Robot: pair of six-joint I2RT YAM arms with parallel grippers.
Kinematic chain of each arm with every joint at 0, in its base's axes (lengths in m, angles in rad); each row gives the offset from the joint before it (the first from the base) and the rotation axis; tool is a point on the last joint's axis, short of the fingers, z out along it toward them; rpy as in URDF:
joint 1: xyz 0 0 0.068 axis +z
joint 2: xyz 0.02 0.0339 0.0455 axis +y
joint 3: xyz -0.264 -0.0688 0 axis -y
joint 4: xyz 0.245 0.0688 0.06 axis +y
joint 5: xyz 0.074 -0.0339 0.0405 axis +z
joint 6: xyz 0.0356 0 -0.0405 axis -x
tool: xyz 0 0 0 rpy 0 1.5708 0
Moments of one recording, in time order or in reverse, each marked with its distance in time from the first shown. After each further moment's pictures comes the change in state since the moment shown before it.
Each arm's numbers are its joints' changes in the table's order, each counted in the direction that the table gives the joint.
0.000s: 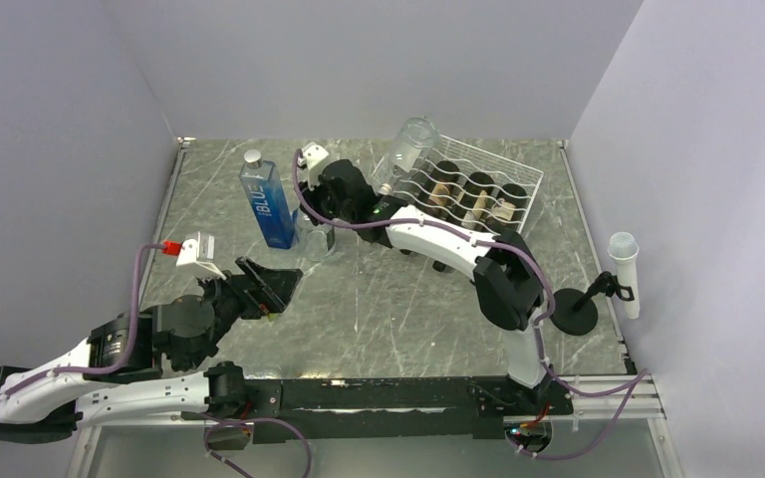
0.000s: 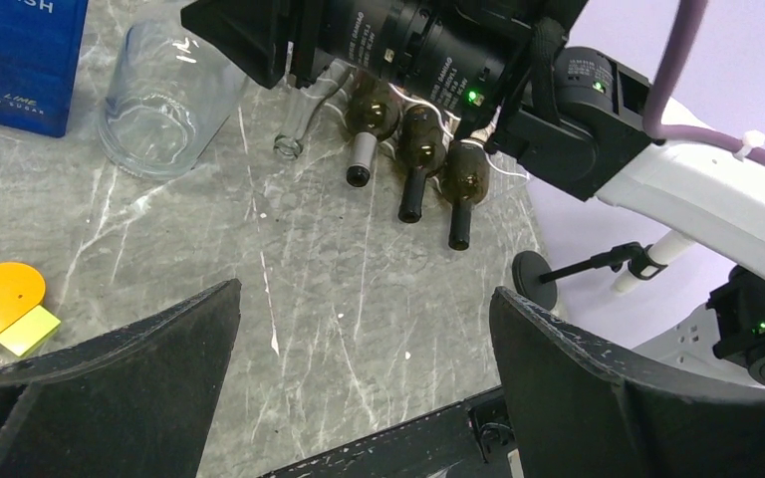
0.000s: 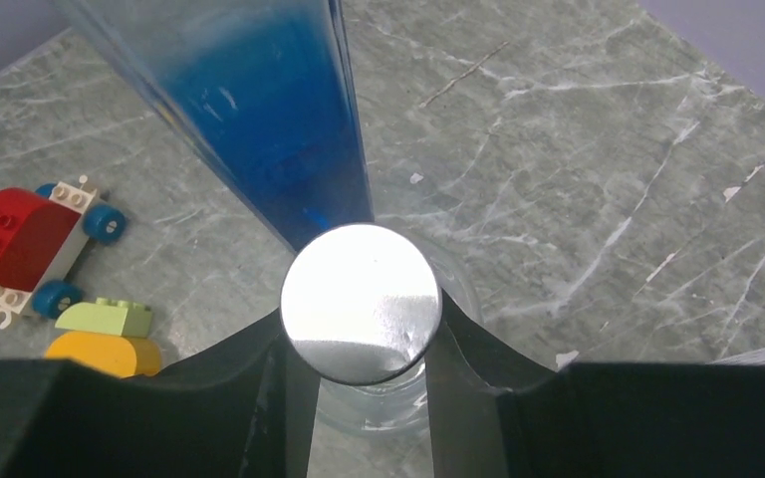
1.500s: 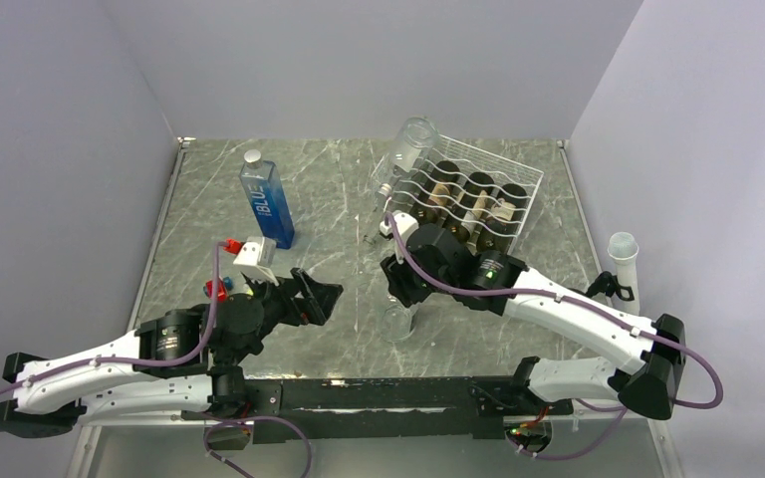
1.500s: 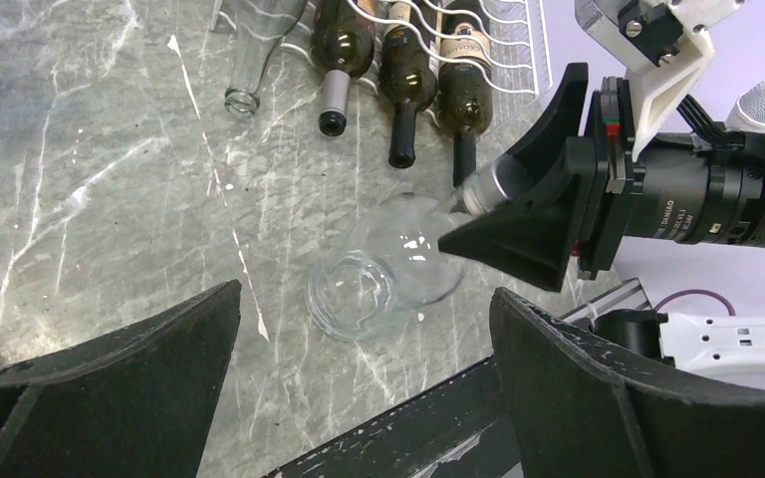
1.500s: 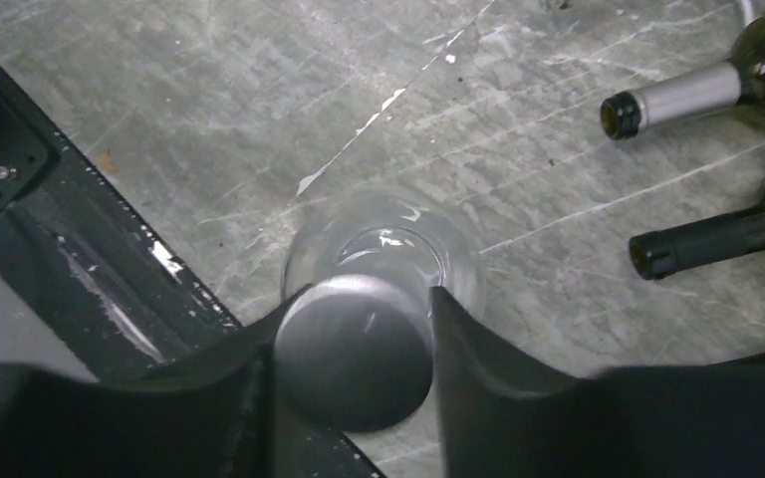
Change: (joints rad) left arm 0.000 0.141 -0.107 -0.220 -0.136 -0.127; right arm 0.116 -0.838 -0.632 0.550 -0.064 -0.155
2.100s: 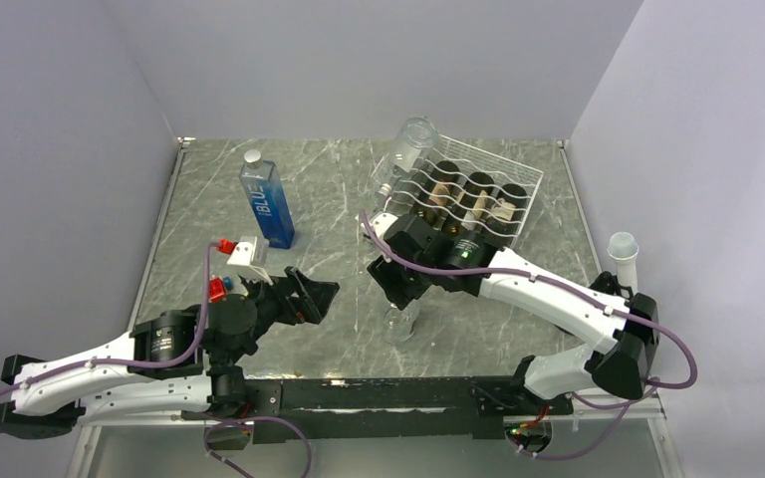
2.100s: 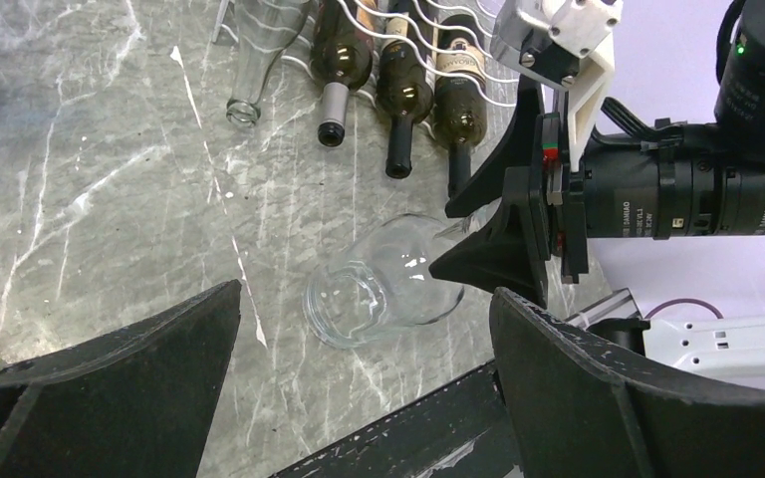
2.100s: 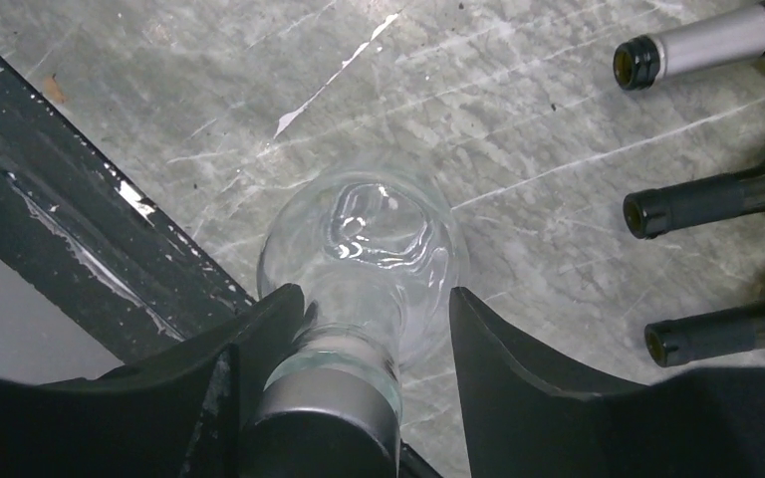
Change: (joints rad) left arm 0.000 -0.025 0.000 0.001 0.012 -0.001; right arm 0.003 0.166 0.197 0.246 0.013 0.033
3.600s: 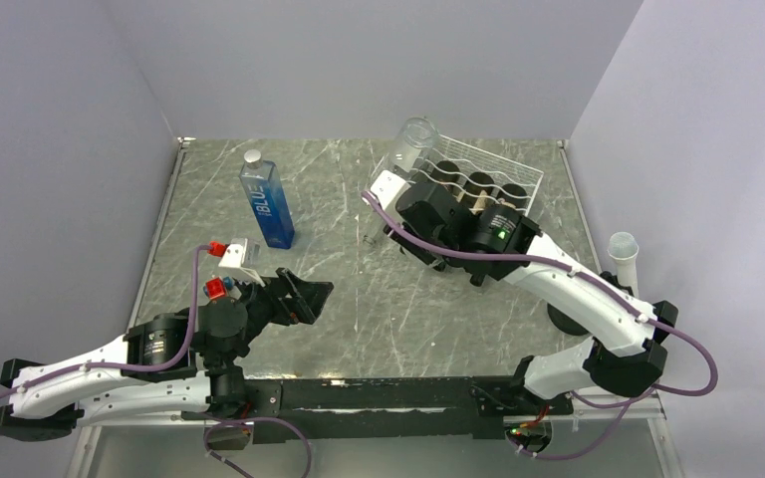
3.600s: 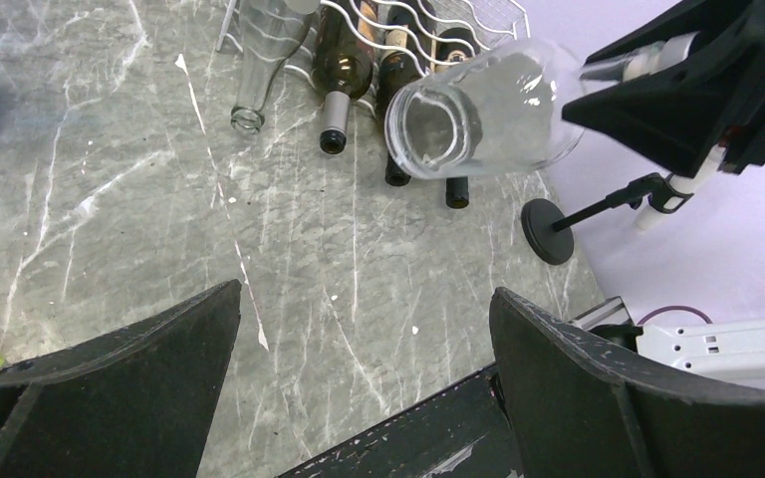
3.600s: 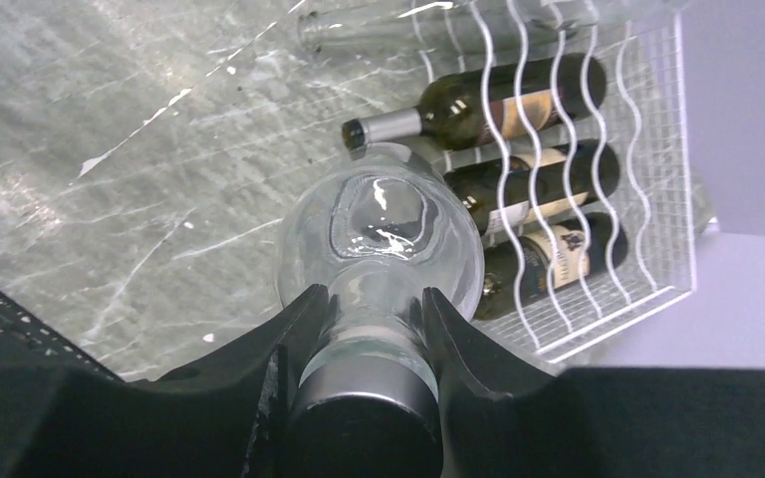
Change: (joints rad) left arm 0.000 -0.053 -0.023 0.000 0.015 -0.005; right arm 0.027 0.013 0.358 0.219 -0.343 0.299
